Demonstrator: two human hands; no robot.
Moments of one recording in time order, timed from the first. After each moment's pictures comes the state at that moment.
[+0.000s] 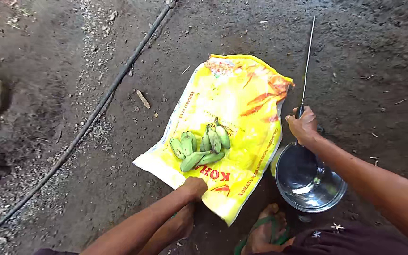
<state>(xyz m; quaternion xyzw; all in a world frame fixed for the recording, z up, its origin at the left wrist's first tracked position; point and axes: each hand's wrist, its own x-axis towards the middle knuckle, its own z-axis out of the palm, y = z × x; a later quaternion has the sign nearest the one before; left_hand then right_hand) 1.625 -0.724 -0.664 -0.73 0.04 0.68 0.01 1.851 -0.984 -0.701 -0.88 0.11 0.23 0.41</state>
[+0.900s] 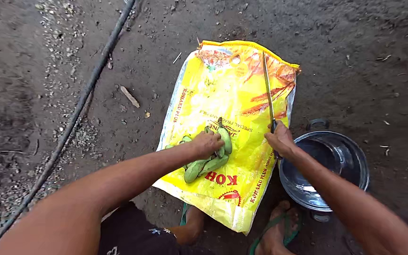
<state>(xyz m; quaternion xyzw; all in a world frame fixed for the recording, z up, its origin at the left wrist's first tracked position) 1.745 -0.655 -0.698 -0.87 0.22 0.44 -0.06 1.804 -0.908 -0.725 -0.85 0.11 0.38 0.36</state>
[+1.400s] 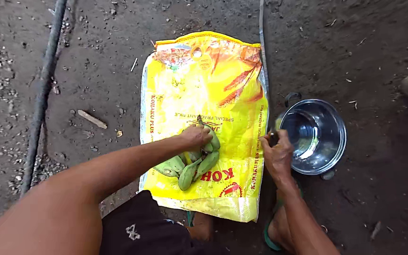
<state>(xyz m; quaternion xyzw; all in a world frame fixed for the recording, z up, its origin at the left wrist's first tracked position) 1.774 -0.651 -0.734 -0.82 0.37 0.44 0.01 1.683 -0.908 -0.703 -0.91 0.19 0.02 0.37</state>
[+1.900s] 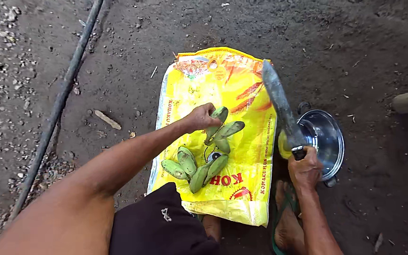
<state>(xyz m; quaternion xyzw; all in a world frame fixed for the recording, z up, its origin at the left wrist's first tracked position) 1.821 -0.619 -0.690 -0.82 0.02 0.38 -0.42 1.662 -0.922 -0.686 -0.95 0.27 -0.01 0.16</state>
